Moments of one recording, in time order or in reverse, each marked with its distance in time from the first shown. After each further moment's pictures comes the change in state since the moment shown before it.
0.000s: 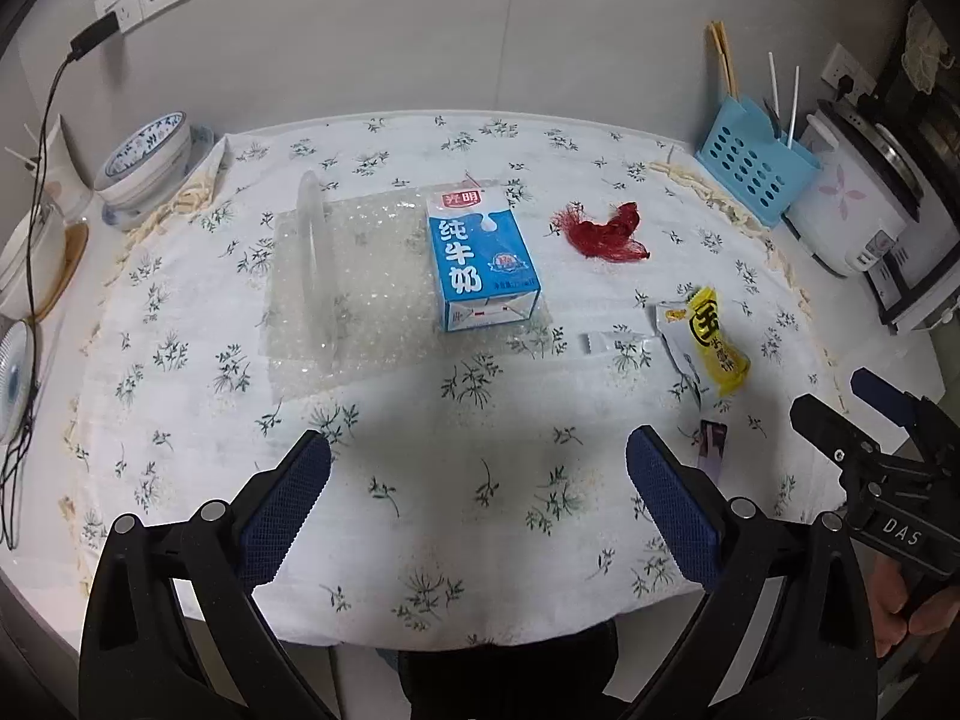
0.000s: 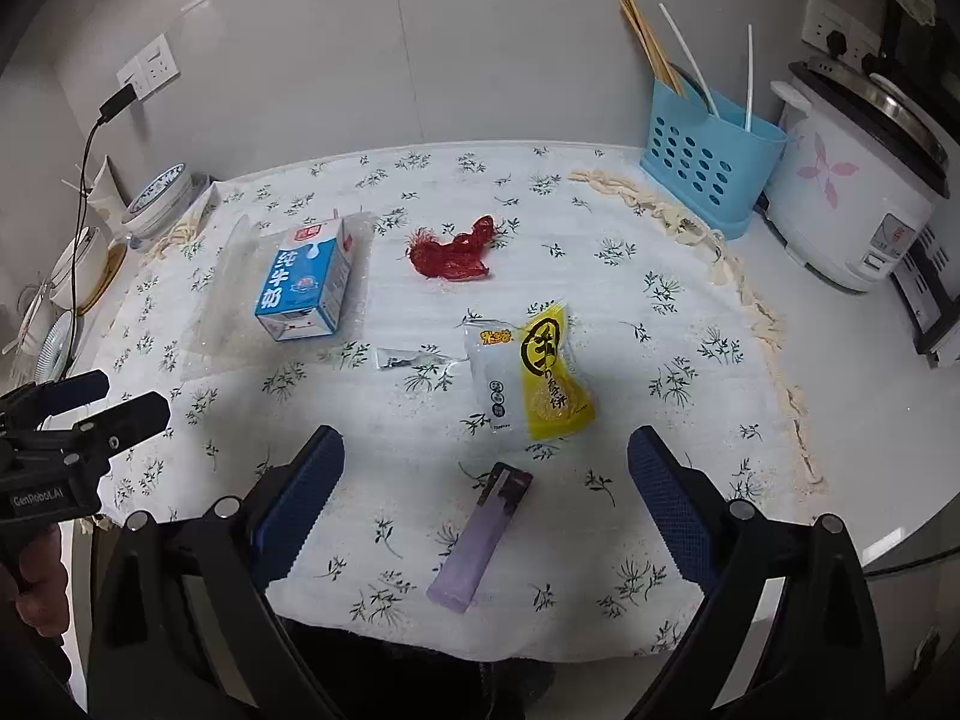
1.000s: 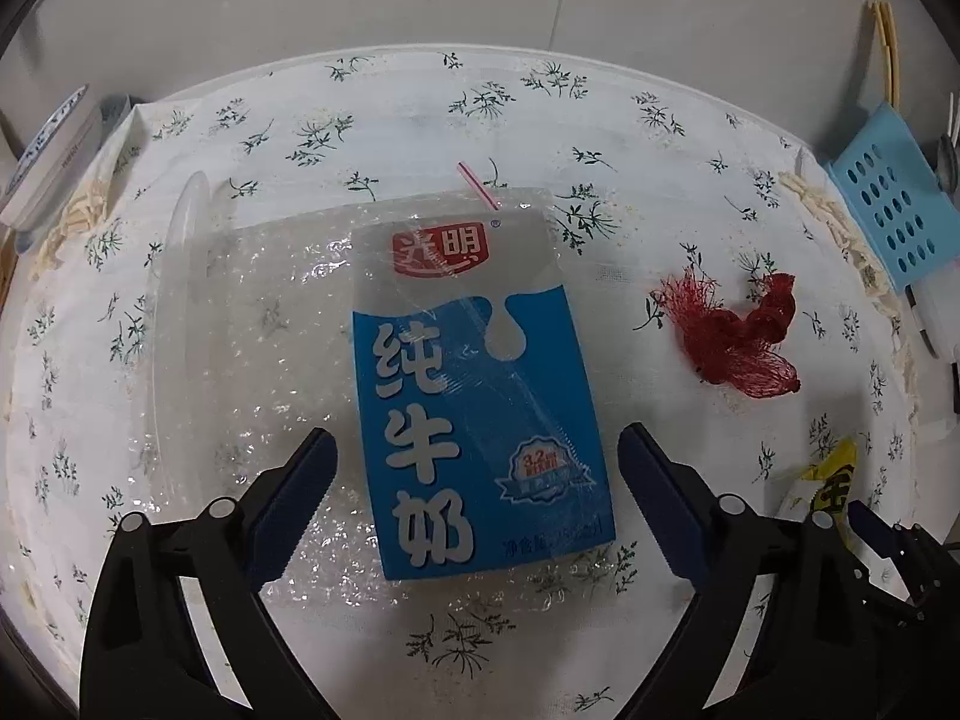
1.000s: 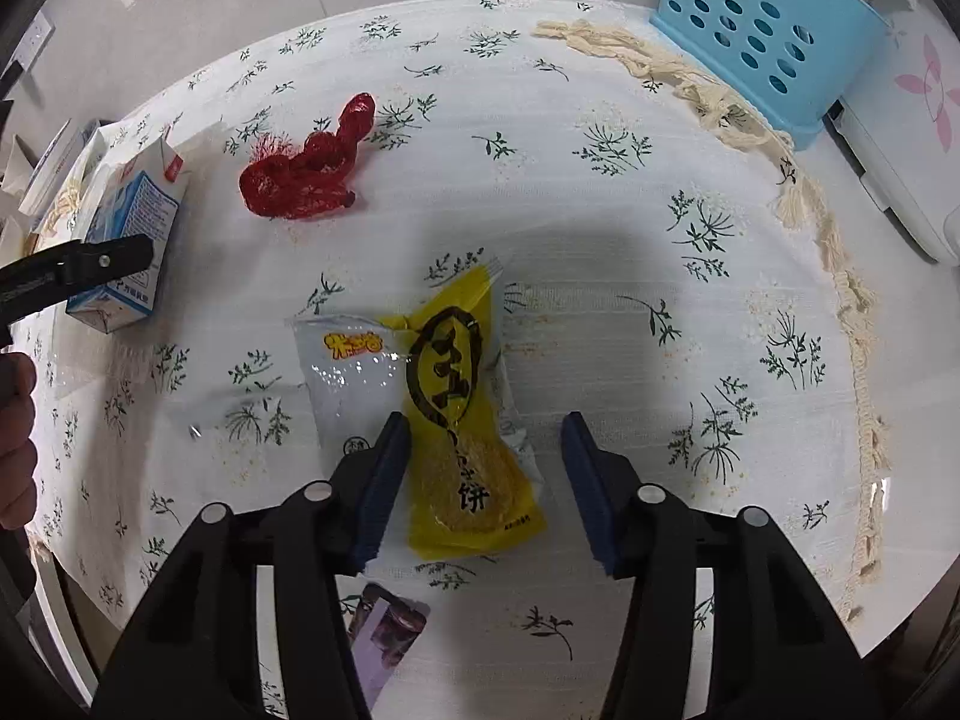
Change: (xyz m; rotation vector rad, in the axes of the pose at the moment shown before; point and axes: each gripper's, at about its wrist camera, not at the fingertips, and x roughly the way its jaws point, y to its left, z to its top) left arm 0.164 0.001 0.103 -0.072 0.156 0.053; right arm 0.141 -0.043 0.034 0.023 0.265 -0.042
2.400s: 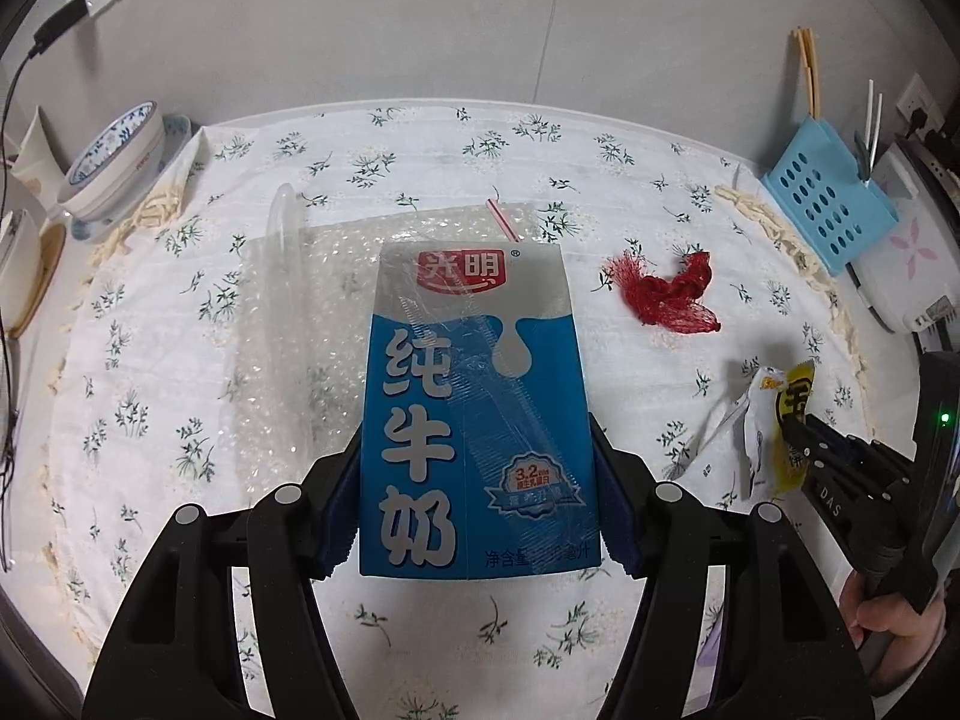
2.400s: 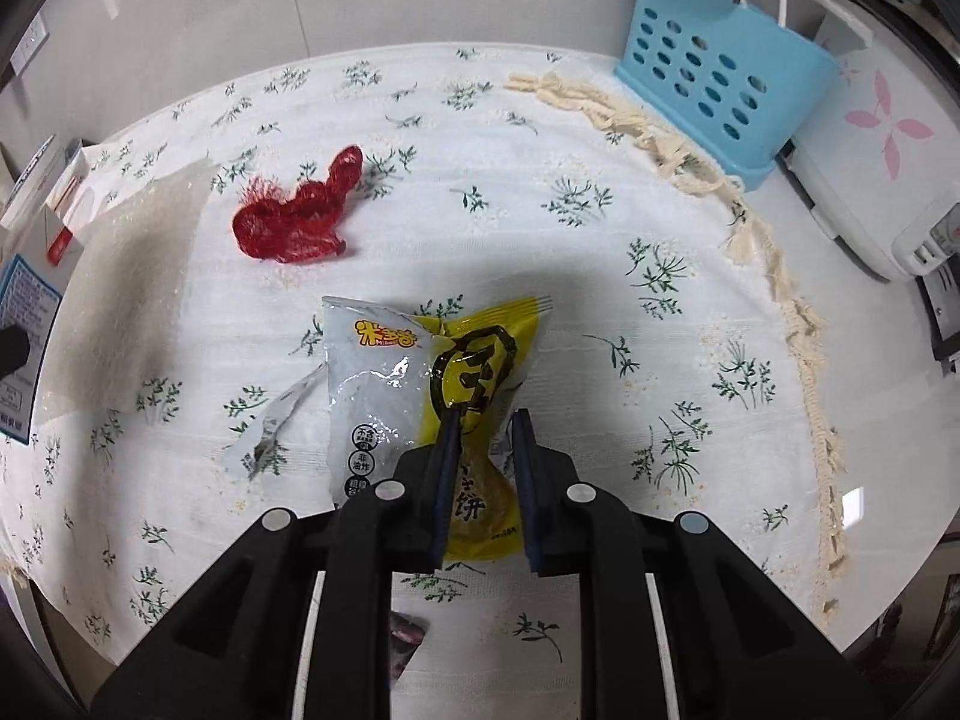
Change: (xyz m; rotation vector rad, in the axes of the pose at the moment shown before) left arm -0.088 0.018 -0.056 0.018 -0.108 -0.026; right arm -0.024 0.009 -0.002 0.008 -0.112 -0.101
